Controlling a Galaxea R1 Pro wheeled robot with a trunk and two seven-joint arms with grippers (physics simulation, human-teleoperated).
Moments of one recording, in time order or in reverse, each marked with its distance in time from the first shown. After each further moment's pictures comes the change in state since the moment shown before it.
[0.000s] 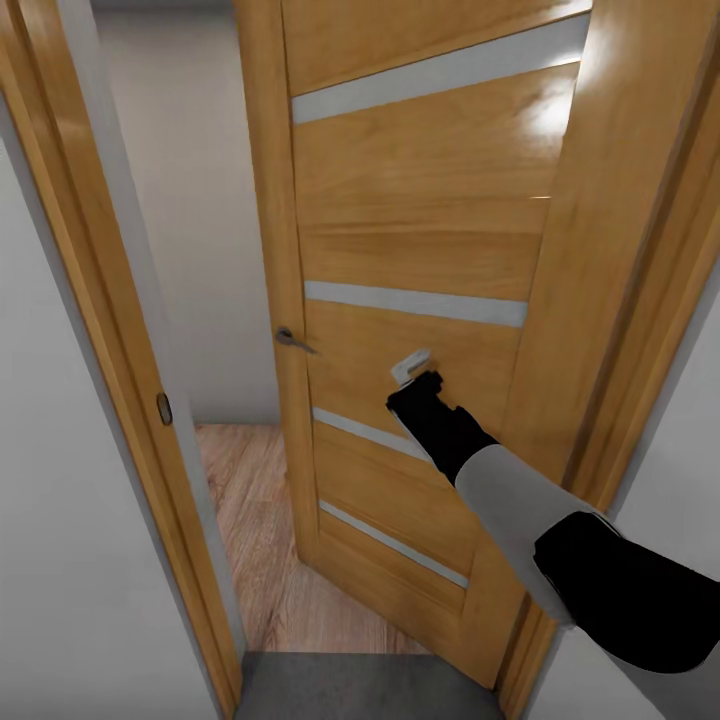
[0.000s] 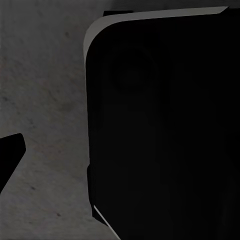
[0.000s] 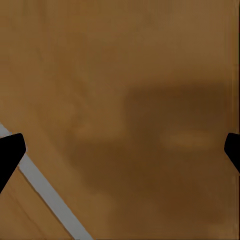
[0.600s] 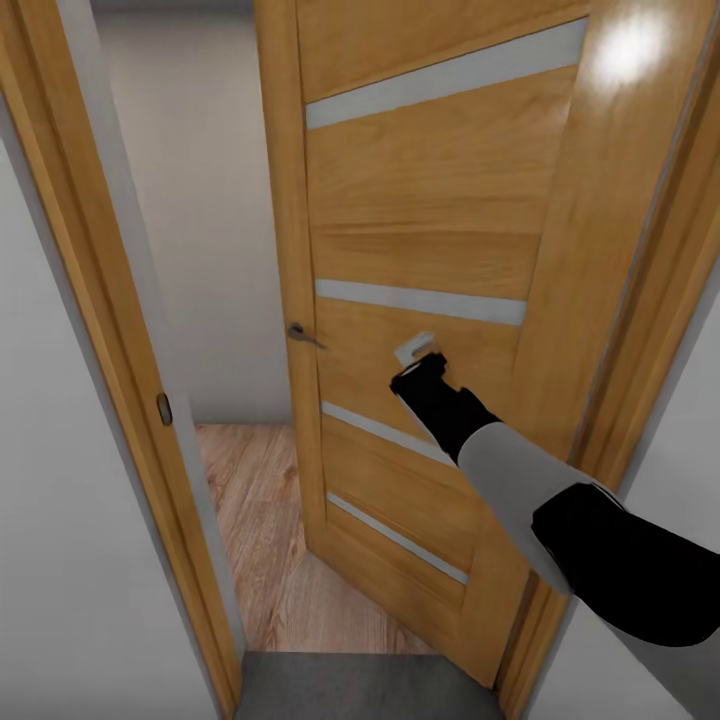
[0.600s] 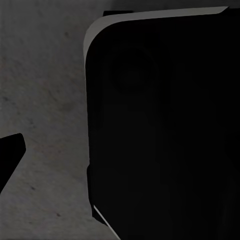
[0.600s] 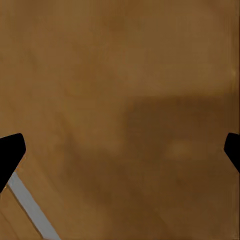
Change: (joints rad) left arm 0.000 0.000 0.000 0.000 0.000 0.000 0.000; right arm -0.088 0.000 -0.006 0.095 0.001 -0.087 0.004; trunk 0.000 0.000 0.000
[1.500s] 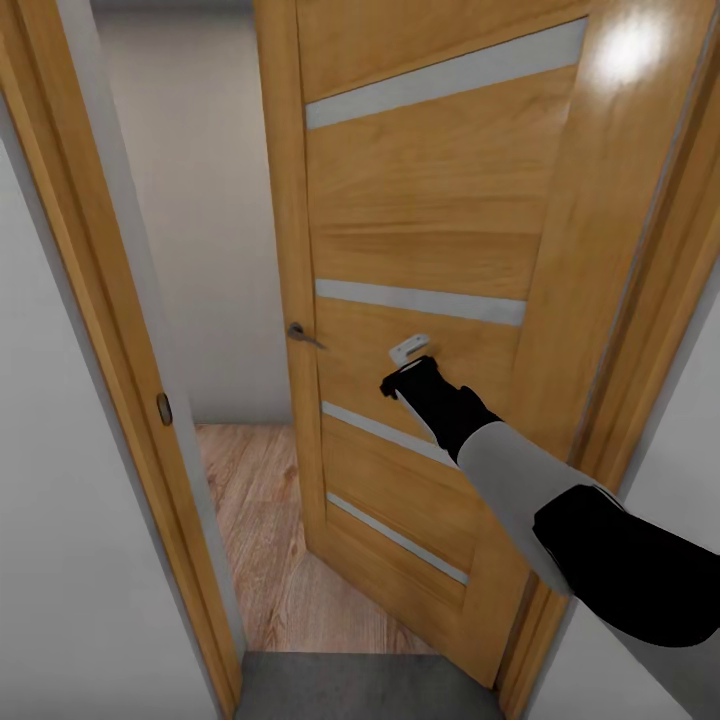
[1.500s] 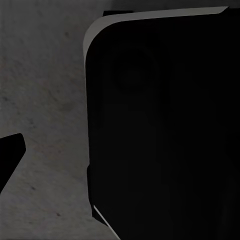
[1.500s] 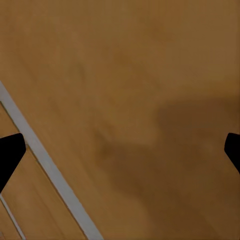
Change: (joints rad) left arm 0.000 0.000 0.000 0.000 0.000 0.000 -0.001; right arm 0.003 0.000 -0.002 -0.031 -0.085 0.007 0.076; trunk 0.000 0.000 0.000
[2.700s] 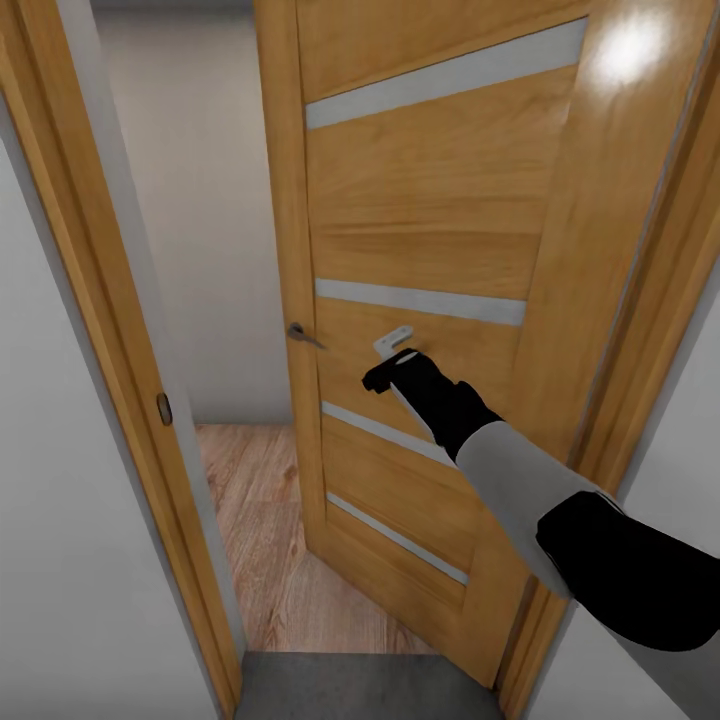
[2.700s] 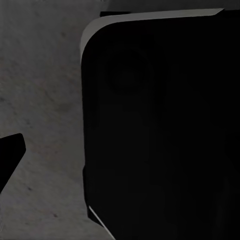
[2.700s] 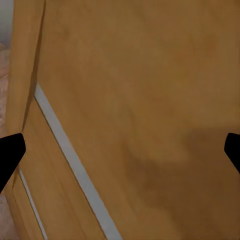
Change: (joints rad) left arm 0.000 -0.005 0.002 0.001 0.005 -0.005 -0.001; right arm 0.012 0.000 0.011 -0.108 -0.003 0.001 0.132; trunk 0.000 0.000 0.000
